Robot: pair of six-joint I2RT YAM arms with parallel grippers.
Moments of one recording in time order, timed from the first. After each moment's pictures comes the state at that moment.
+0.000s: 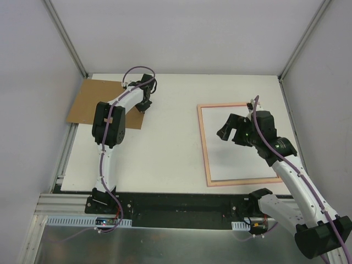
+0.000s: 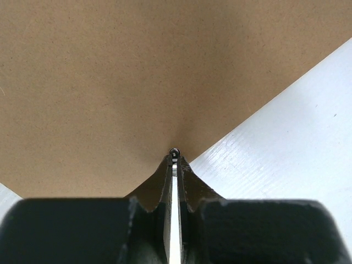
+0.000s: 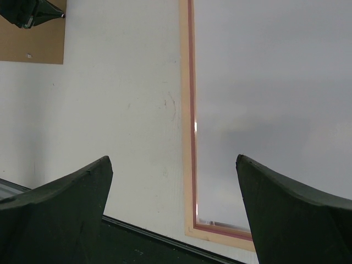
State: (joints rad) left arm -0.29 2.26 1.82 -0.82 -0.40 -0.99; right arm 0.36 0.90 0.89 -0.66 -0.10 0.53
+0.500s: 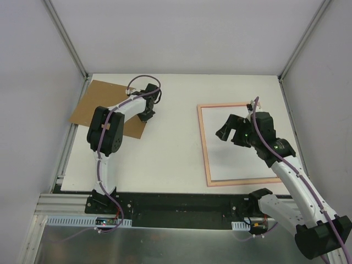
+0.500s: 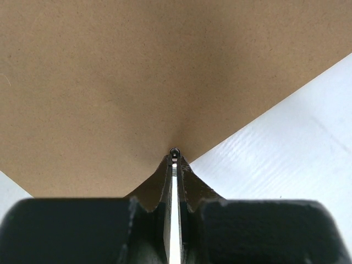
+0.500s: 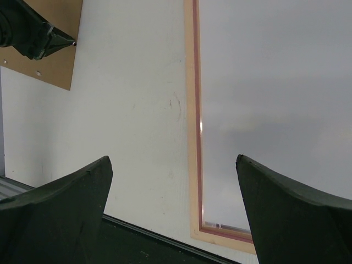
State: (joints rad) left arm -0.36 2.10 1.55 -0.72 -0.40 -0.96; right arm 0.36 0.90 0.87 -0.62 -0.12 0.56
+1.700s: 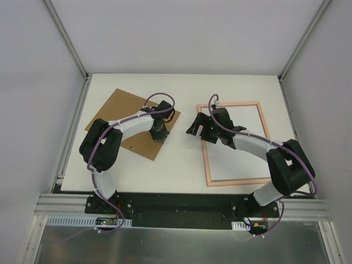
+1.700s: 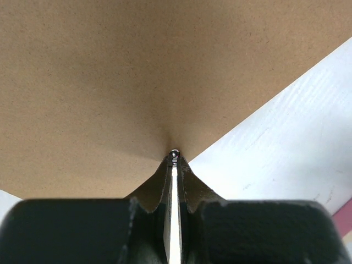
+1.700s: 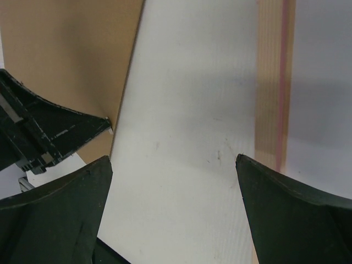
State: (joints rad) left arm -0.60 1.85 1.24 -0.68 -0.17 -0.99; right arm 0.54 1.52 0.82 -0.04 -0.18 0.78
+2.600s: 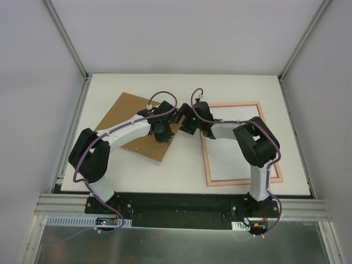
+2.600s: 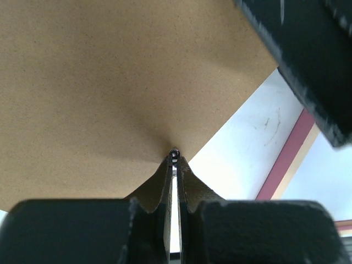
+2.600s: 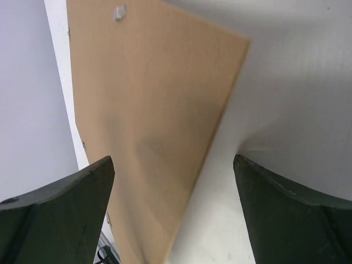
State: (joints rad) left arm -0.68 1.70 1.22 -0.69 -0.09 -0.99; right arm 0.60 1.97 1.09 0.30 -0.23 1.02
